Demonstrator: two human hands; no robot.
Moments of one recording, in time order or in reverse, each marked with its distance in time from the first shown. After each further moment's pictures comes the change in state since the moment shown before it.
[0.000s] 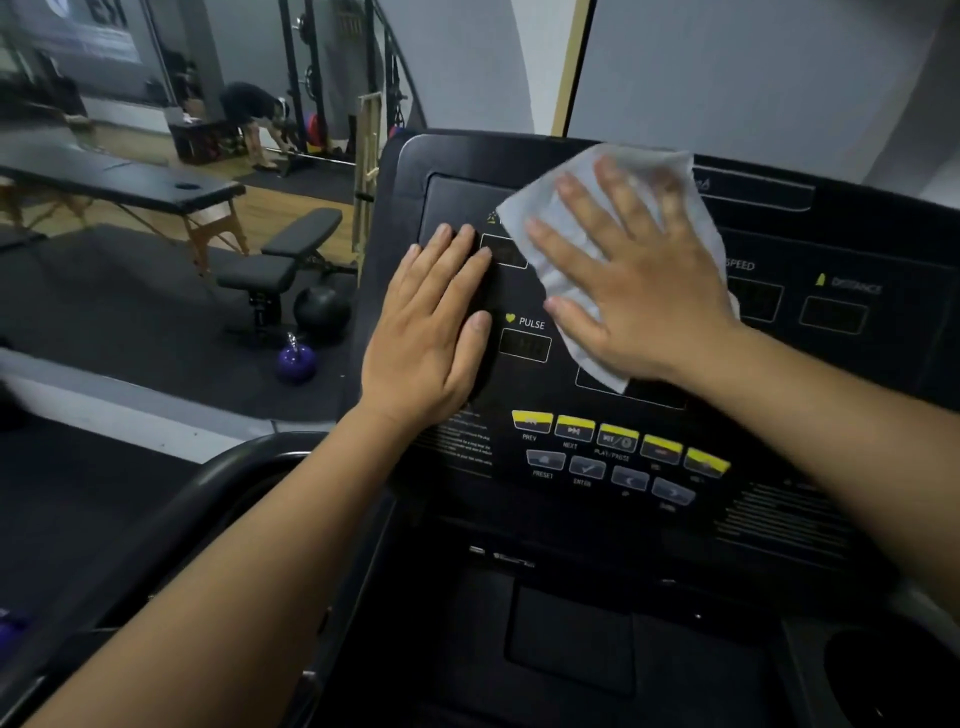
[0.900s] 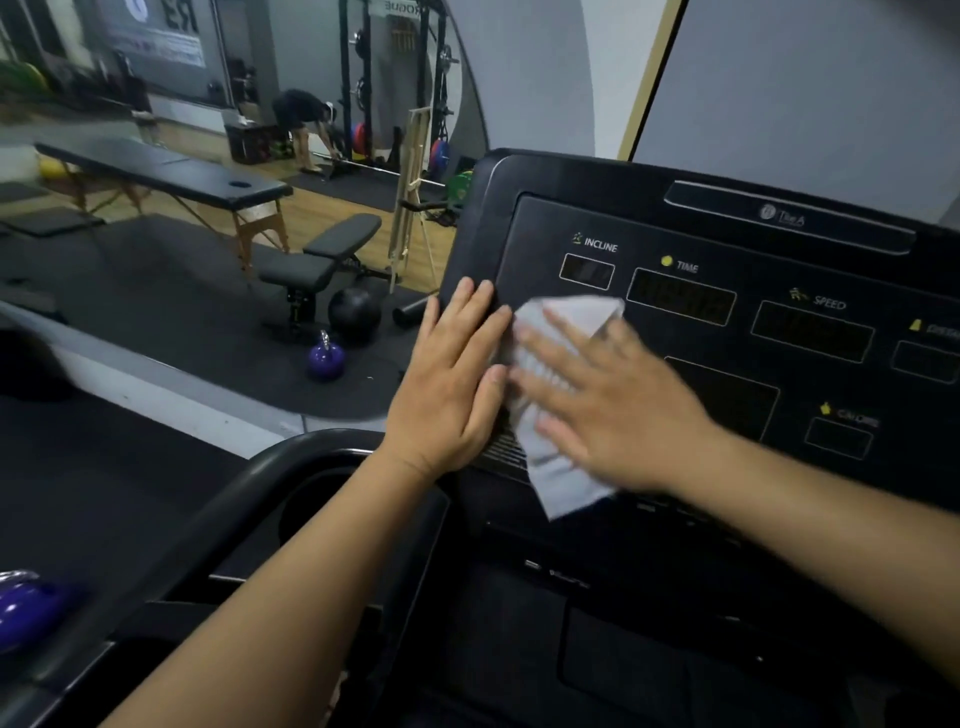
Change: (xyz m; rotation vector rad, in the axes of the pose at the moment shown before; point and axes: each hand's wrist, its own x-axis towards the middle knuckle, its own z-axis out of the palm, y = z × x) left_hand -0.046 -0.024 -0.015 -0.122 -0.006 -0.093; right_hand -0.014 -0.083 0.013 0.022 -0.015 -0.332
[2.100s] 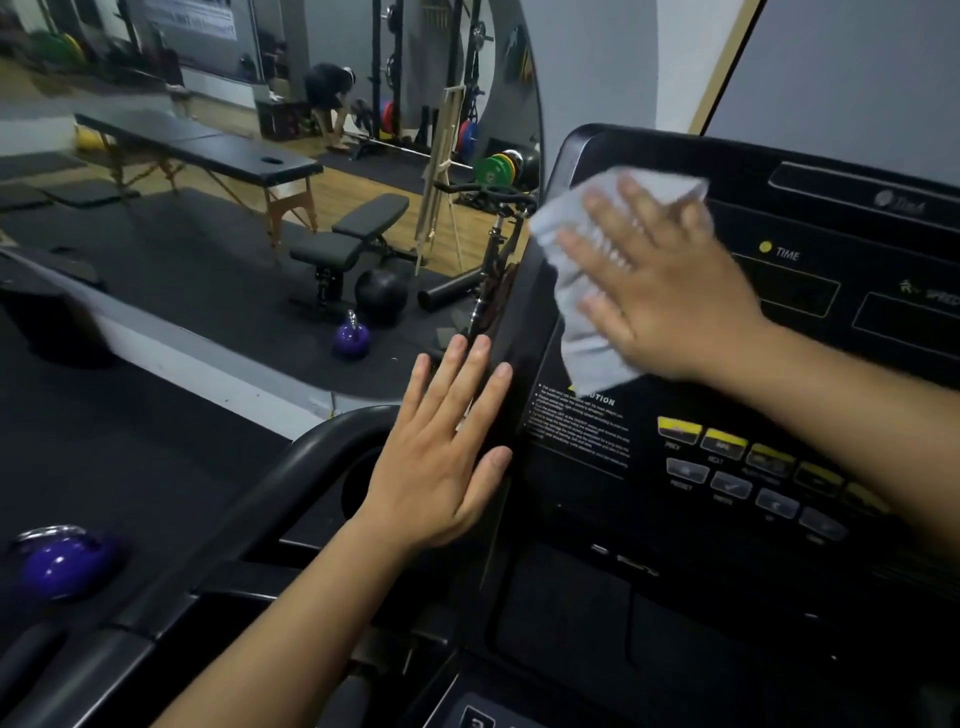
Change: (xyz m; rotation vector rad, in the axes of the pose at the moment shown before) left_hand -0.086 -0.012 -0.051 0.226 -0.156 0.010; right_hand 0.072 0.025 -0.011 -0.027 0.012 0.154
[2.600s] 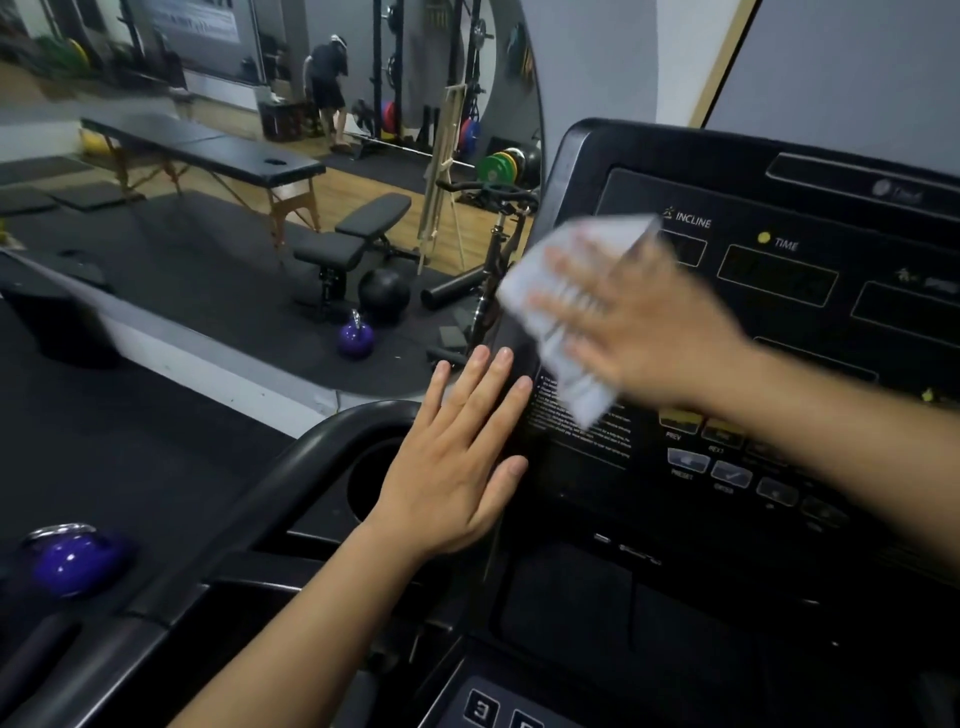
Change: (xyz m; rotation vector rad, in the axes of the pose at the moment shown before) left_hand -0.006 0.012 -0.001 0.006 -0.048 0.048; right_hand -0.011 -0.017 0.008 0.002 0.031 -0.215
